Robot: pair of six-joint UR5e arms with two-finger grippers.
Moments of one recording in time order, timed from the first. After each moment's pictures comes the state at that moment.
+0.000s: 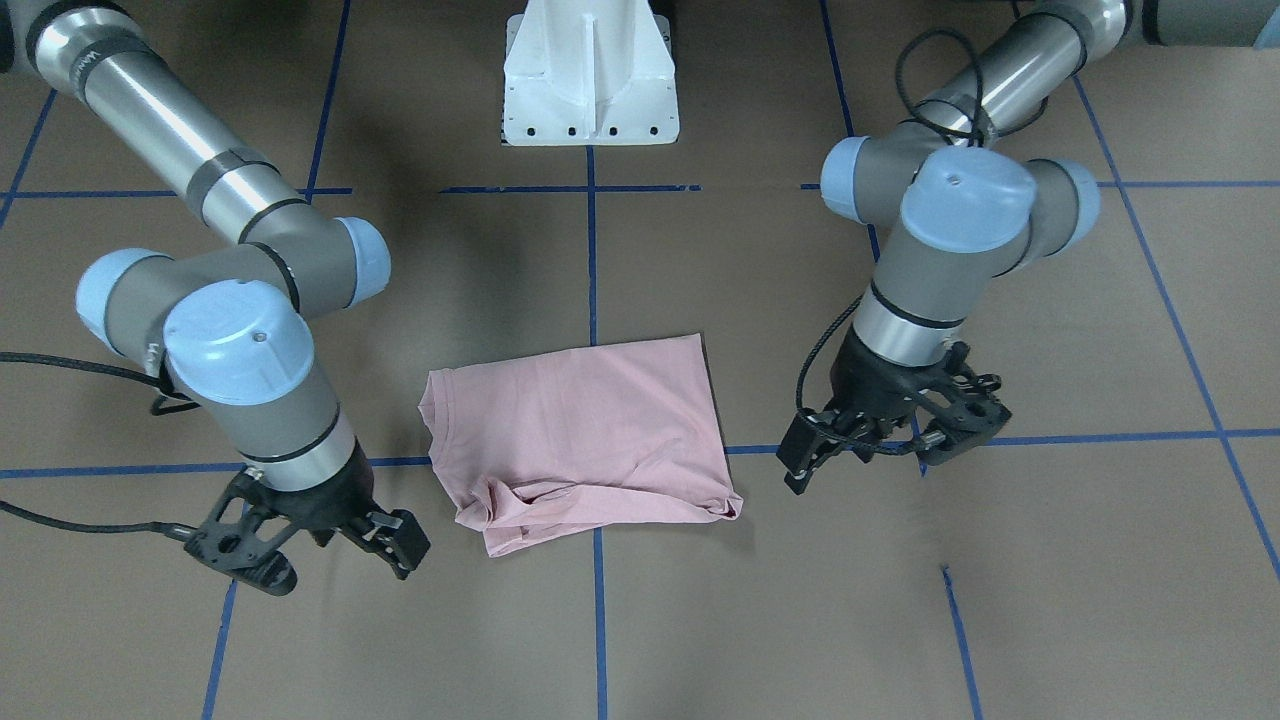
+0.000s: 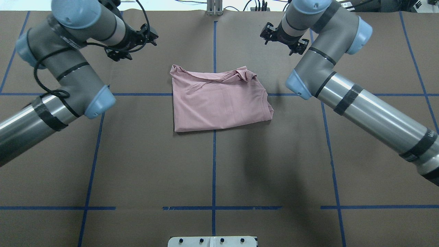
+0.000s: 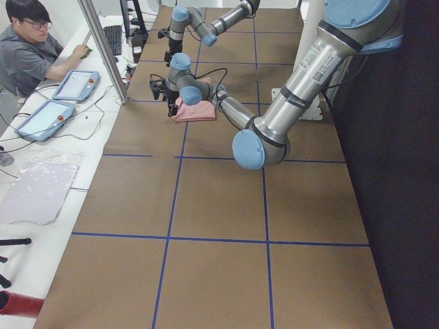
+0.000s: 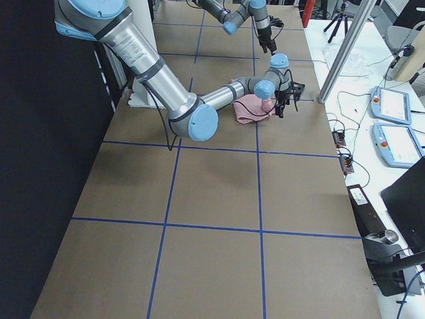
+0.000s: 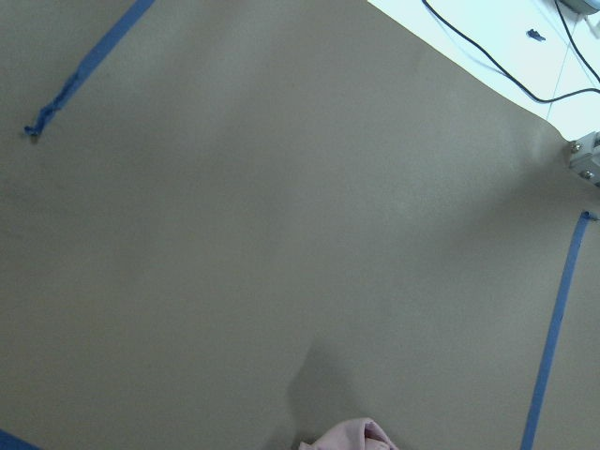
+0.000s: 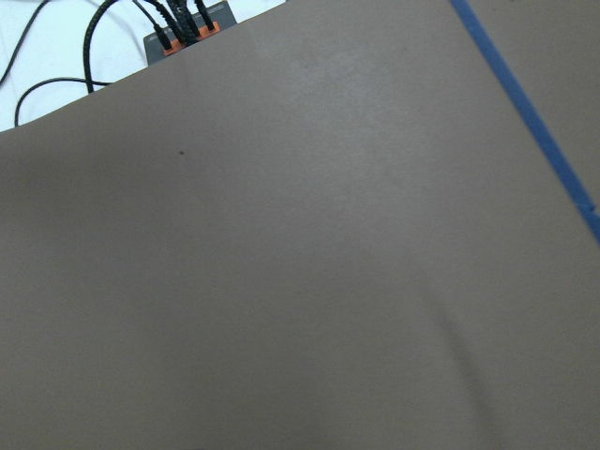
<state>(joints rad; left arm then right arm) -0.91 -2.19 -1.49 -1.98 -1.92 -1.42 0.91 -0.82 1.26 -1.30 1.92 1.29</state>
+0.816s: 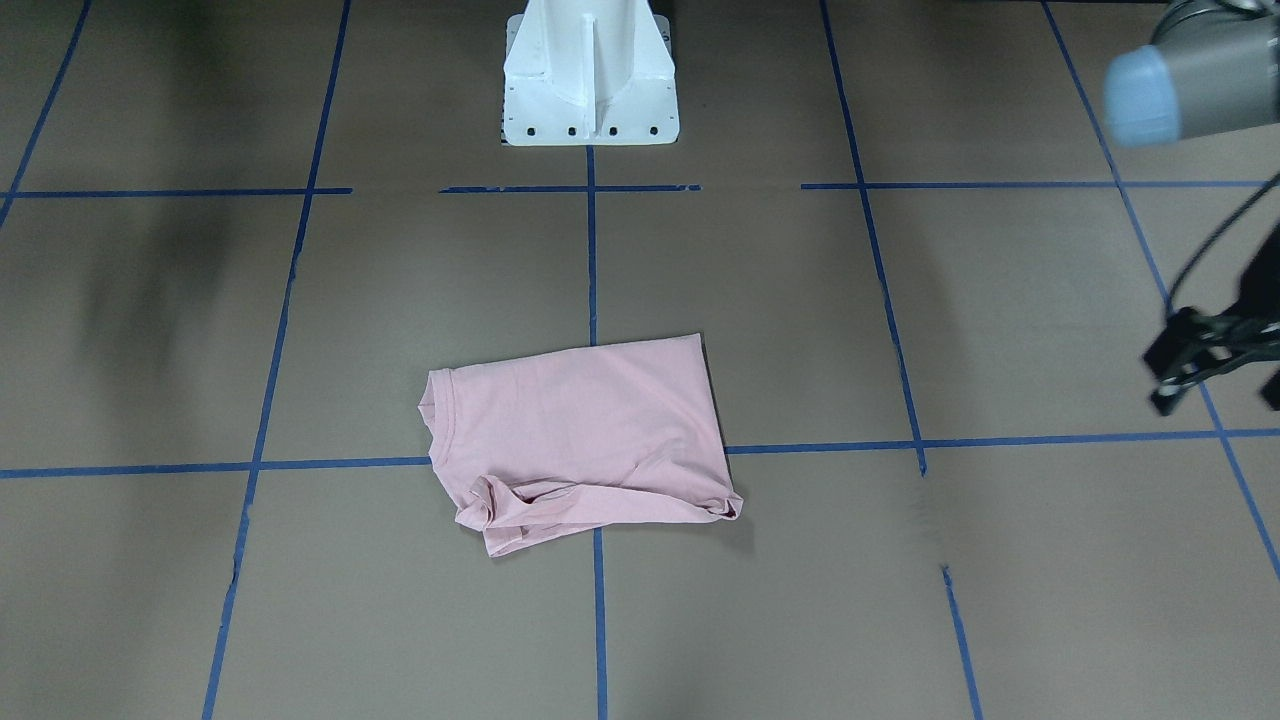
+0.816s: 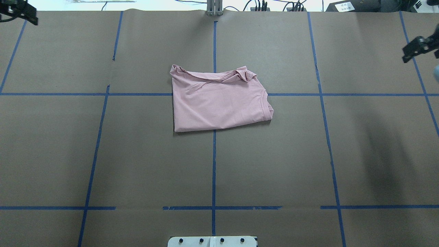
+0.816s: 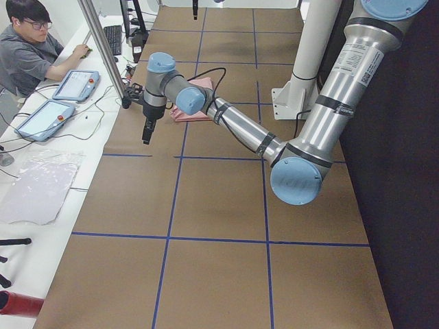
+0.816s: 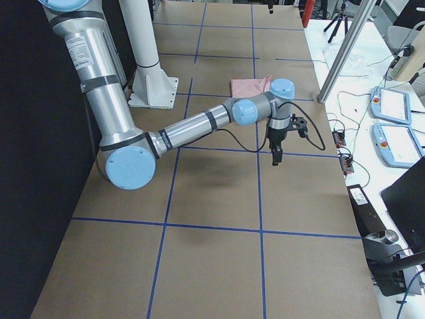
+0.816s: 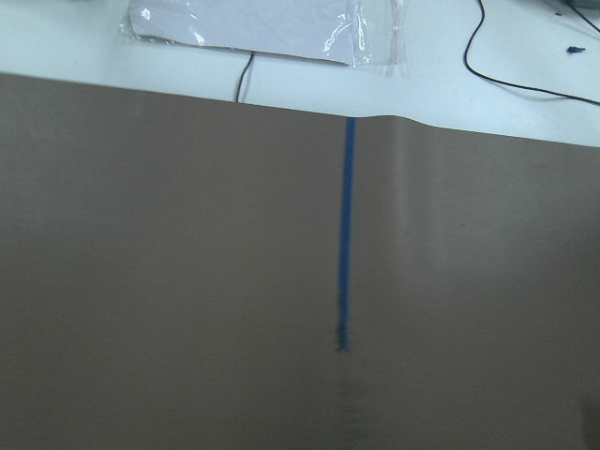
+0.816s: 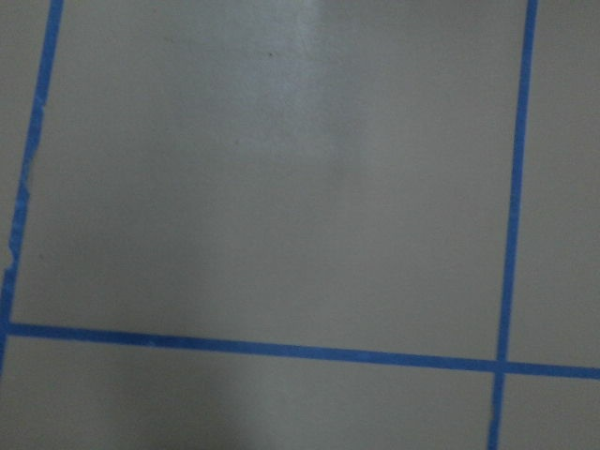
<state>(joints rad) -1.30 -1.93 -1.76 -1.61 -2.08 -0.48 1.34 -1.35 1.69 -1.64 2.19 0.23</state>
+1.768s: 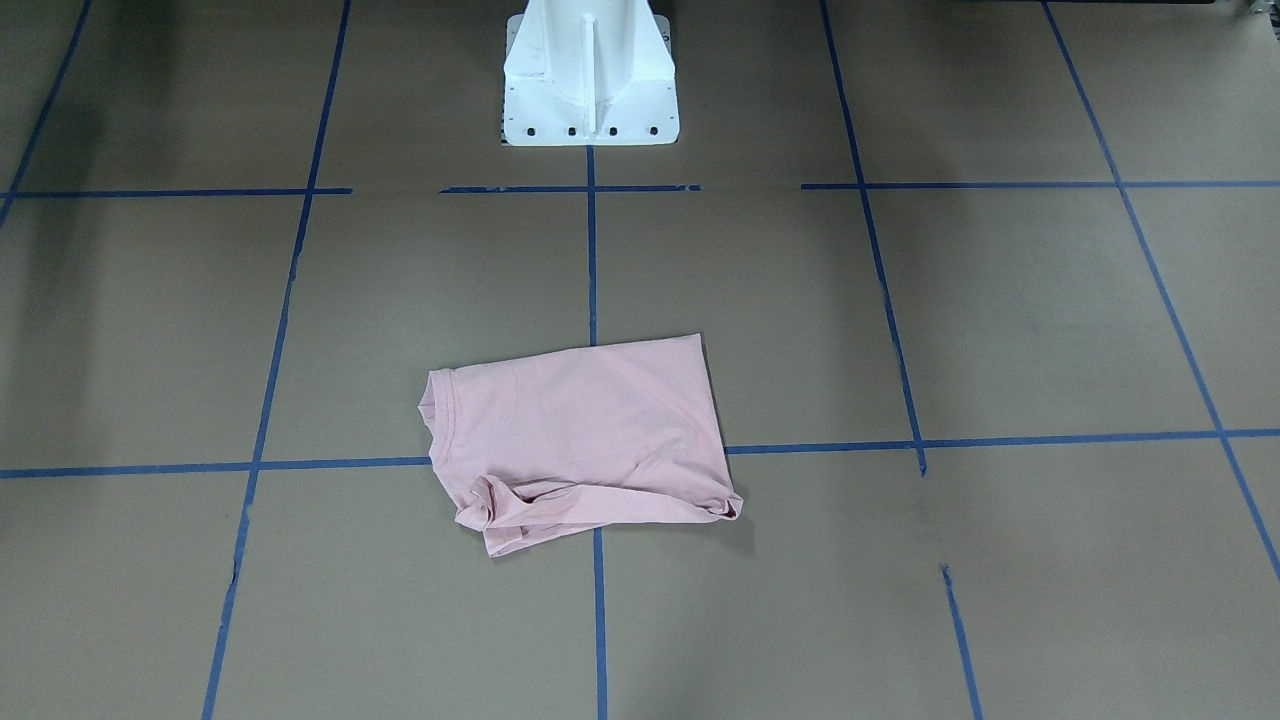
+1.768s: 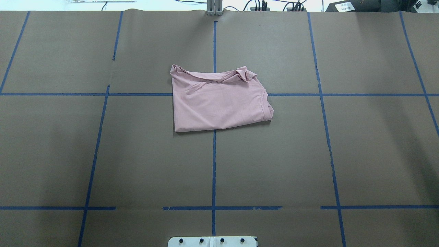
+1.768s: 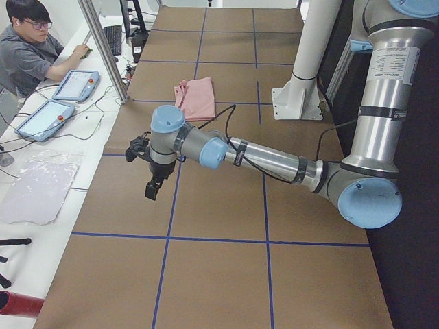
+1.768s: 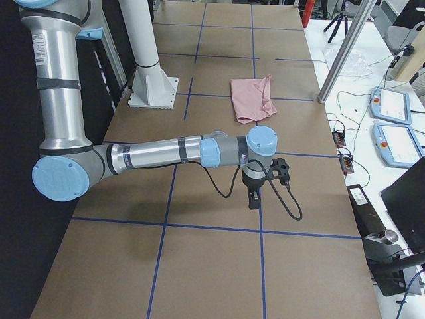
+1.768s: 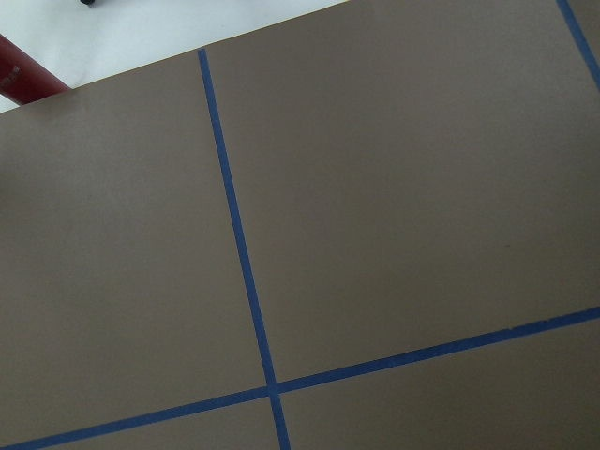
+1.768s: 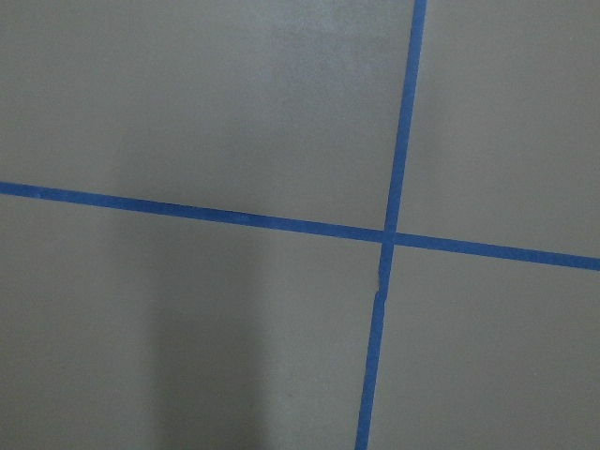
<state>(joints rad) -1.48 -1.64 -1.61 -1.81 -2.21 -0.07 1.50 -1.53 1.69 -1.63 2.33 0.01</state>
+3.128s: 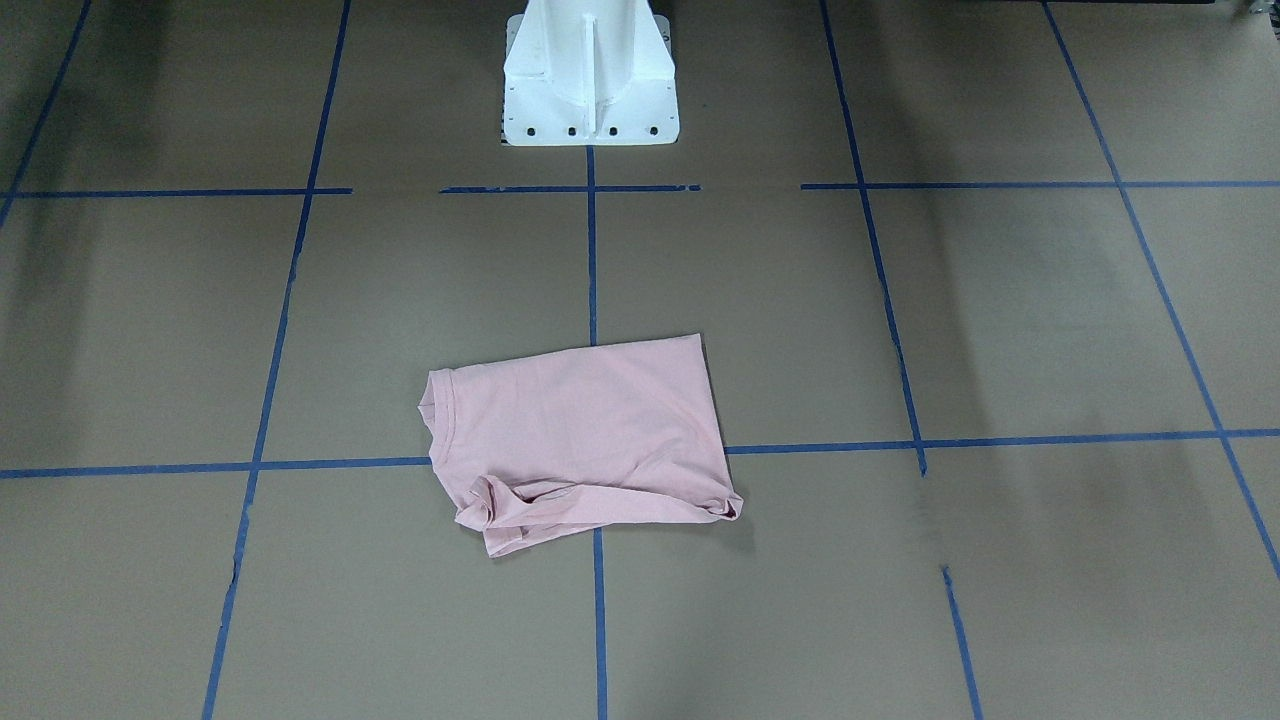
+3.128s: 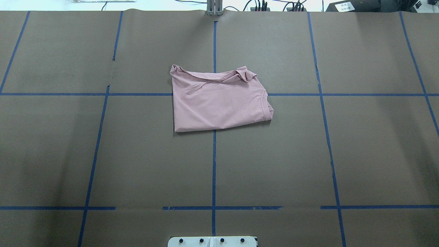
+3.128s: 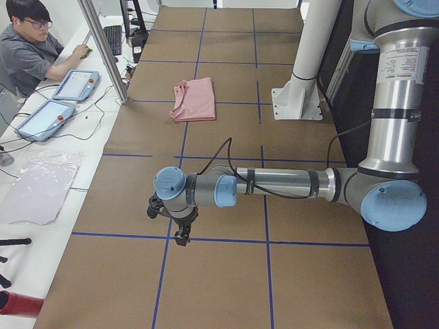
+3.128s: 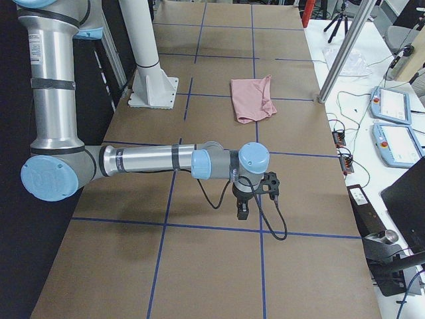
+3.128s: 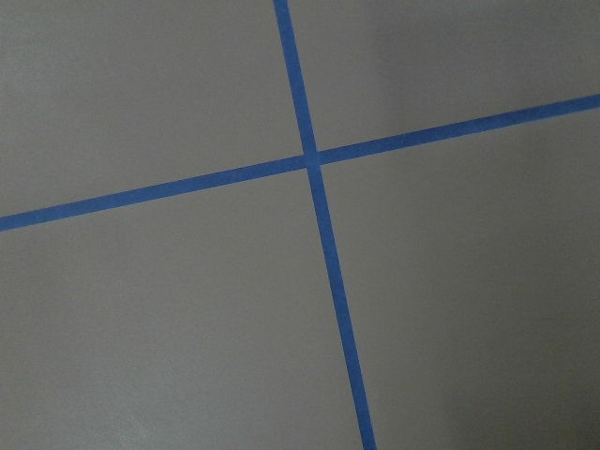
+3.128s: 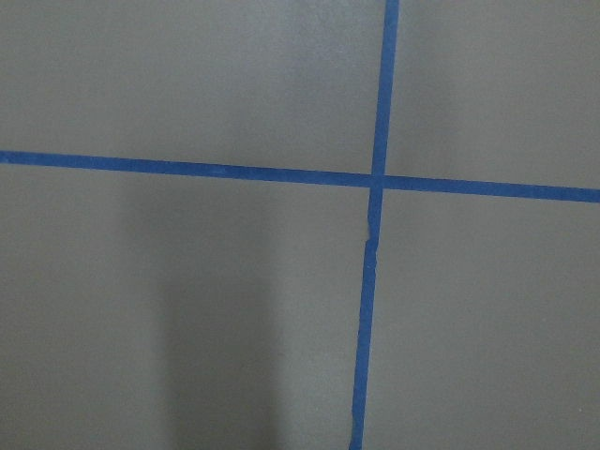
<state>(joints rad) -1.52 -1.59 -1.56 -1.54 -2.39 0.20 1.52 -1.59 1.67 -1.64 2.37 0.00</state>
